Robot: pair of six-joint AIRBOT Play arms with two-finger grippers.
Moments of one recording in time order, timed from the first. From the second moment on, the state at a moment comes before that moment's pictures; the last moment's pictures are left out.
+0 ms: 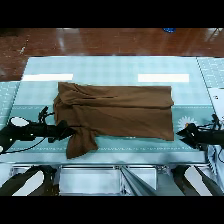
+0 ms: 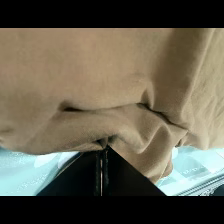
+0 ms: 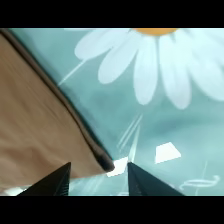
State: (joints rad) left arm 0.18 -1.06 0.35 0.79 -1.02 -1.37; right arm -0.72 -0.94 0.40 -1.05 1.25 1.40
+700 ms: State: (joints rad) left arm 0.26 -1.06 0.52 0.78 -1.15 -1.31; right arm -0.45 -1.15 0.54 -0.76 1.14 1.22
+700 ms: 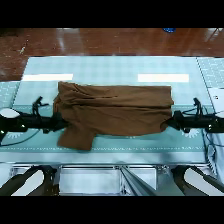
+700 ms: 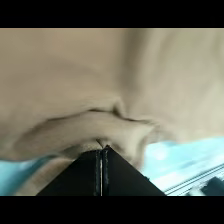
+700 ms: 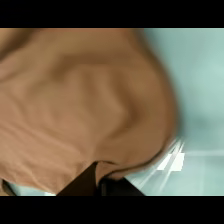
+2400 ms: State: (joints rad) left arm 0.27 -1.47 1.42 1.12 -1.25 -1.50; right arm -0.55 -1.63 1.30 -0.84 1.16 1.32
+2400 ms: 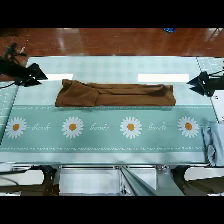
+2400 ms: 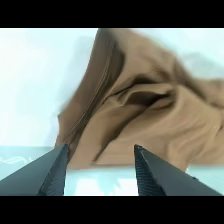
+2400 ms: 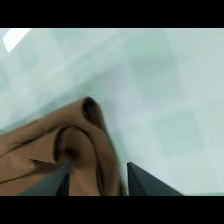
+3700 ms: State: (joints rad) left arm -0.37 -1.37 1.08 0.95 -0.80 -1.46; right arm -0.27 -1.05 0.93 -0.91 1.23 1.30
